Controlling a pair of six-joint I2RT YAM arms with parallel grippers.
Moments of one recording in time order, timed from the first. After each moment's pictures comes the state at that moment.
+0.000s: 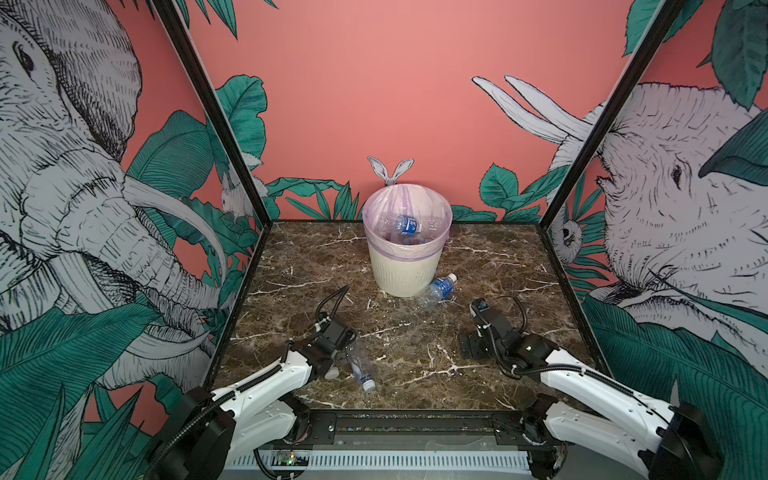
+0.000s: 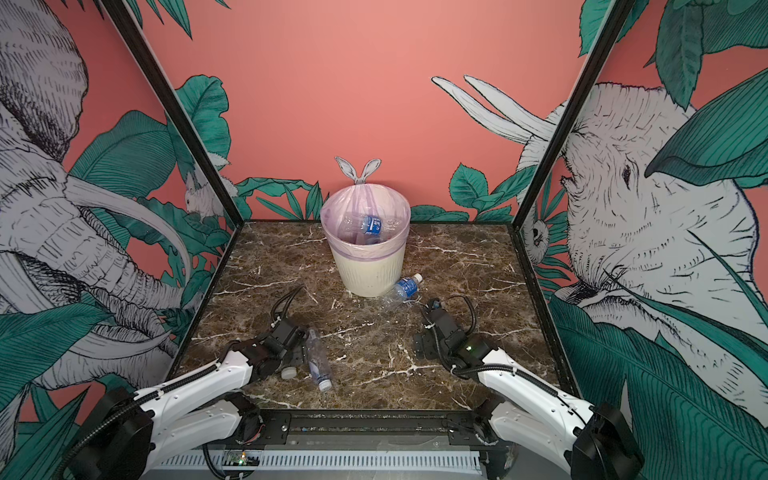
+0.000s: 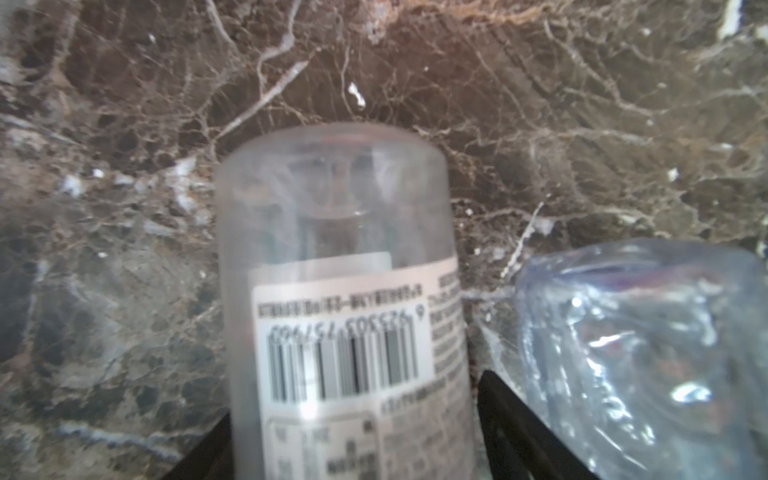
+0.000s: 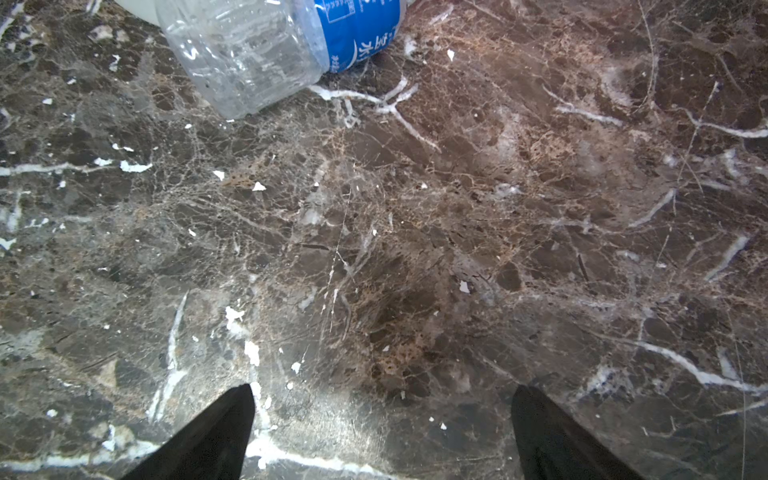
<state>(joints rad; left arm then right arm) -0.63 1.05 0.39 -0.53 -0.33 -0.75 0.71 0.97 0.55 -0.56 0.26 0.37</state>
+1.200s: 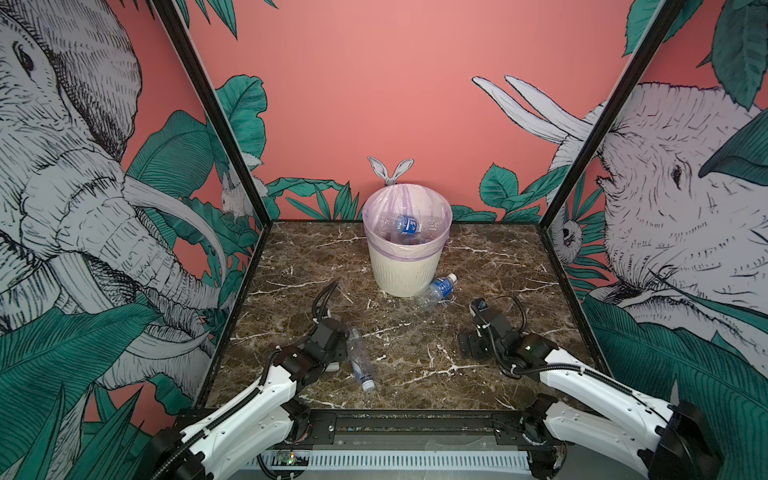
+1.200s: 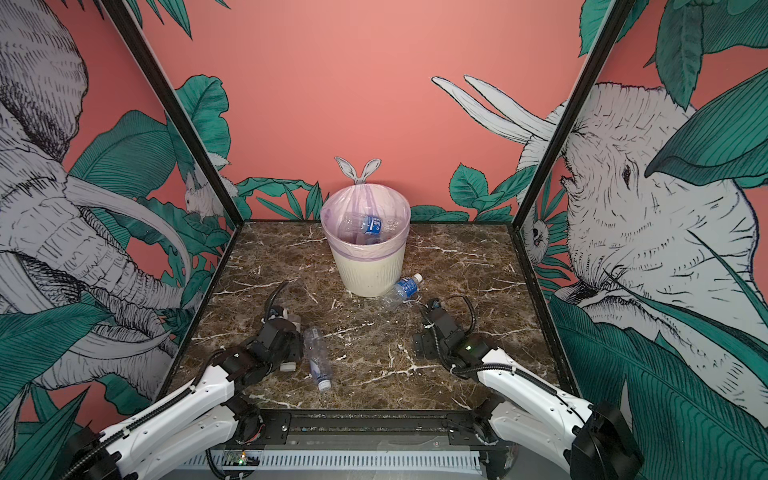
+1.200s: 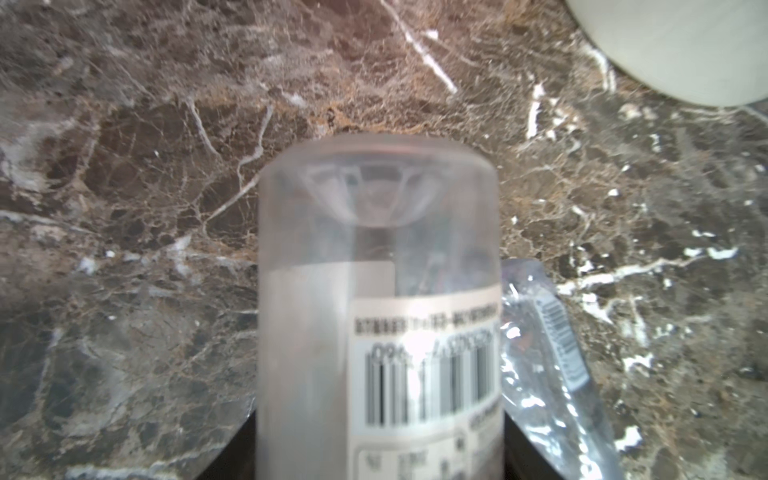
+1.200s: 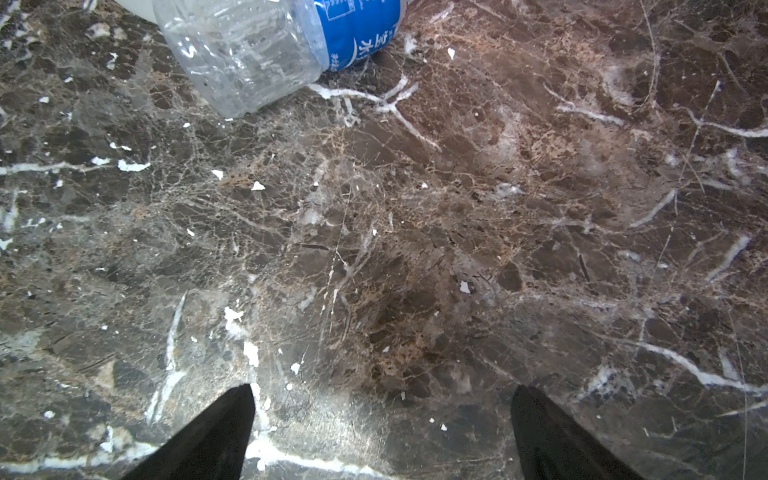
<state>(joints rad) -0.63 0.79 0.38 -0.55 -0.32 -0.63 0.71 0.98 0.55 -0.56 0.26 0.37</state>
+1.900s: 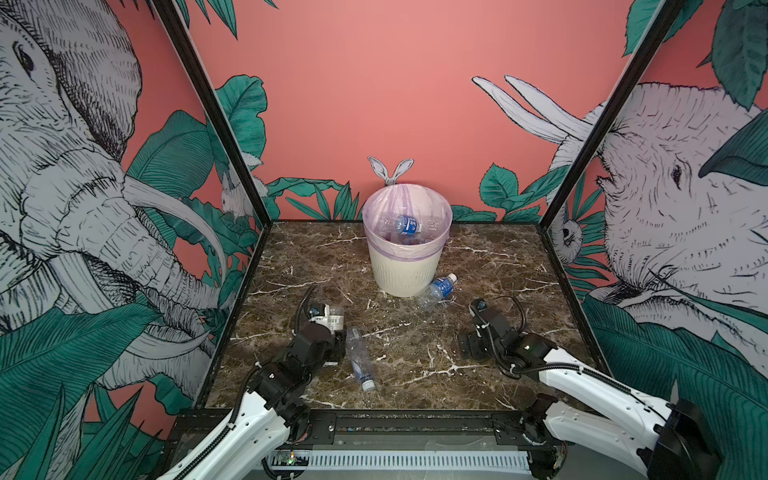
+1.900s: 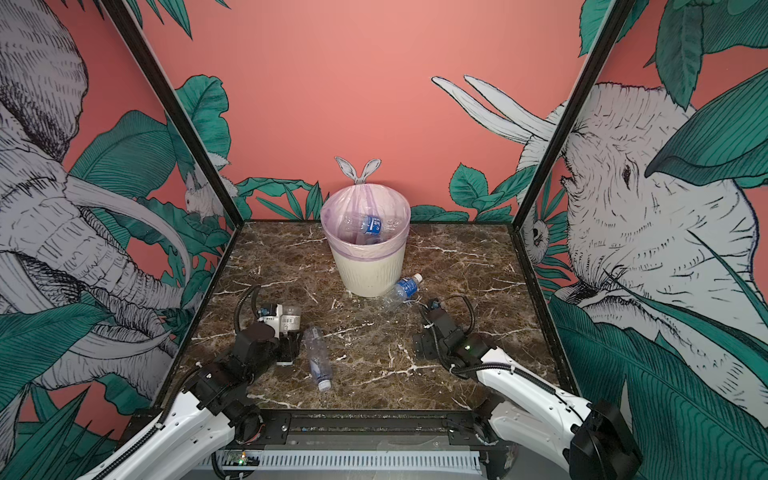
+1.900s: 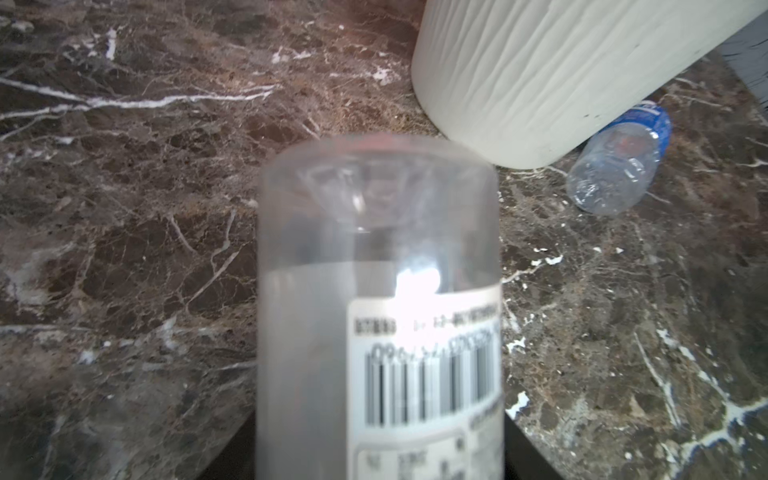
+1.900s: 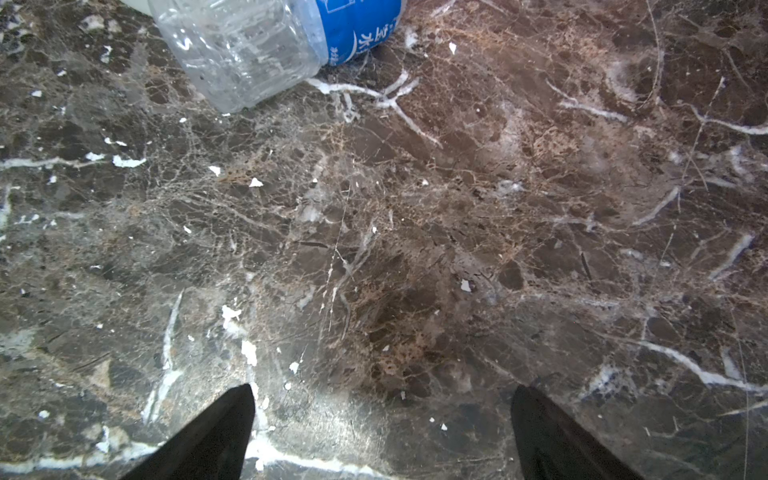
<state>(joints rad) -0.63 0.49 0.40 -0.55 -0.24 -0.46 0.72 0.98 0.55 -0.56 0.26 0.37</state>
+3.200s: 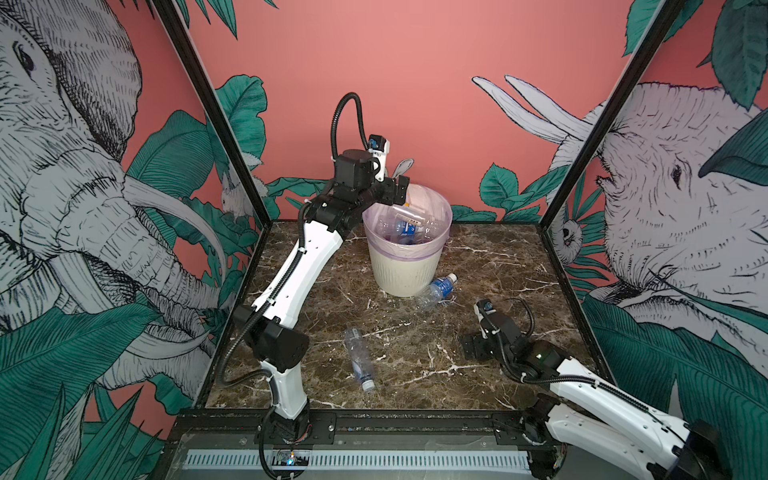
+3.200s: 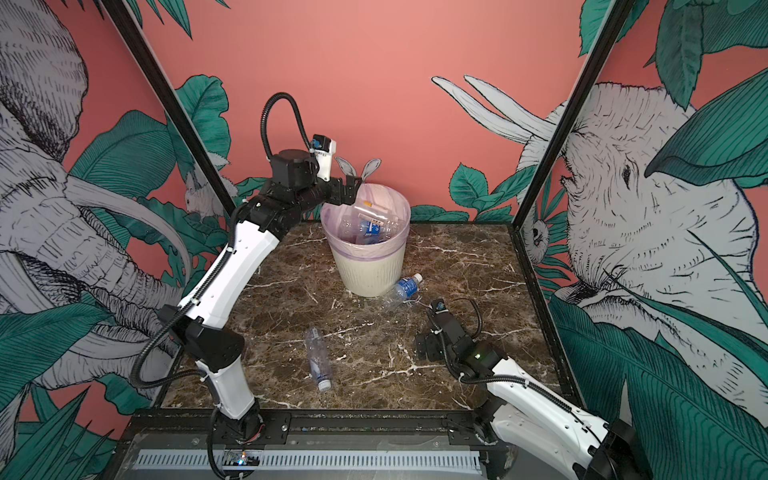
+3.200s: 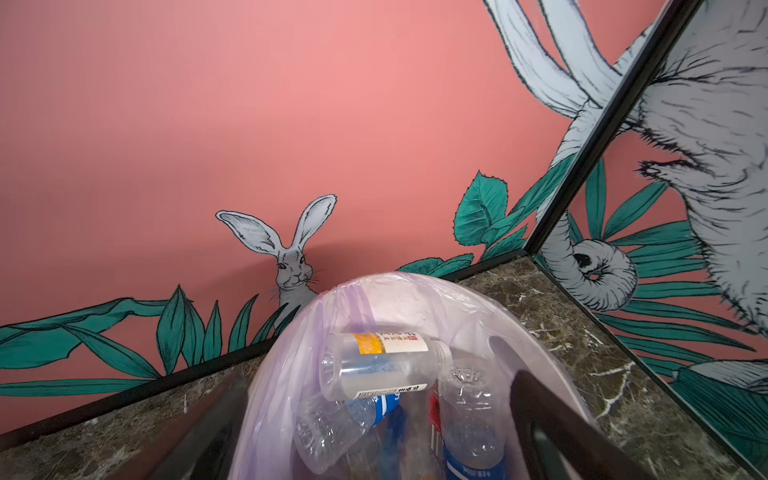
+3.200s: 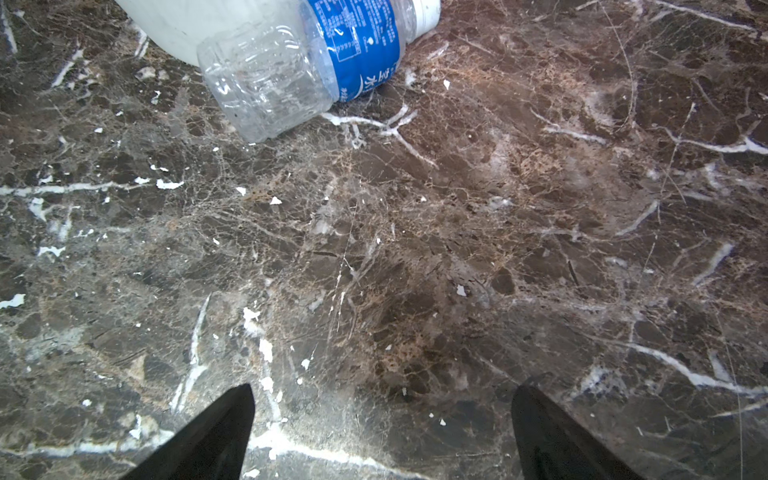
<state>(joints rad) -0.52 1.76 2.10 -0.57 0.00 -0.08 0.72 0.86 0.52 -0.57 0.26 0.37</state>
